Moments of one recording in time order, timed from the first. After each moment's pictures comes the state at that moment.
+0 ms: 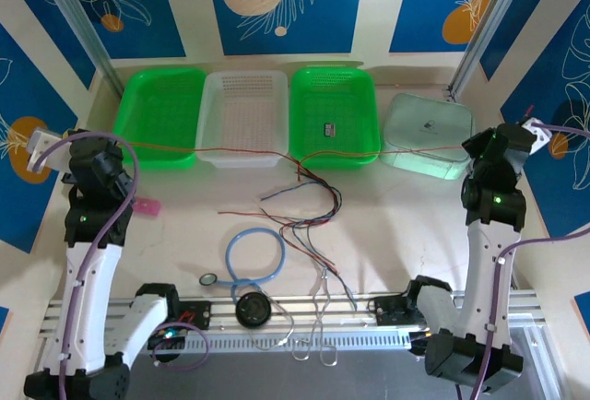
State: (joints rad) left arm -0.02 0.82 1.08 -0.39 -0.86 -0.73; right arm -0.32 0.88 1.08 -0.55 0.21 0.55
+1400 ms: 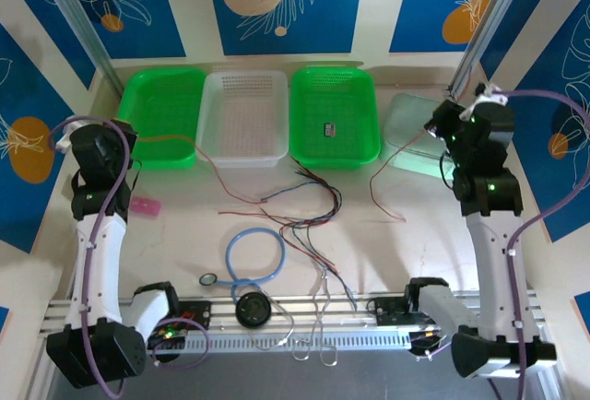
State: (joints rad) left arm 0.18 0.97 0.97 -0.24 -0.02 -0.97; right arm 0.01 0.98 1.29 -0.54 0.04 0.49
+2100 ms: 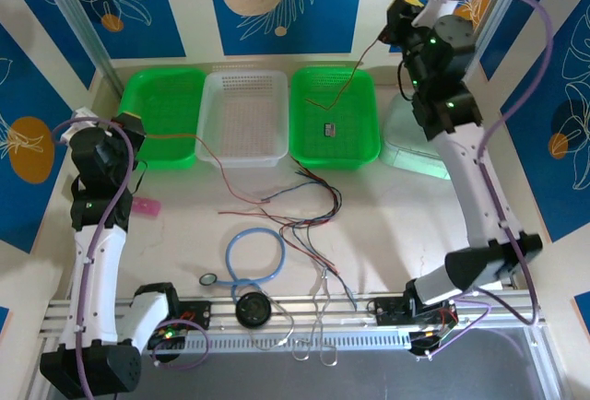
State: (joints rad) left arm 0.11 0.89 0.99 -0.24 0.03 -0.94; right arm 0.26 1.53 1.74 -0.08 0.17 0.30
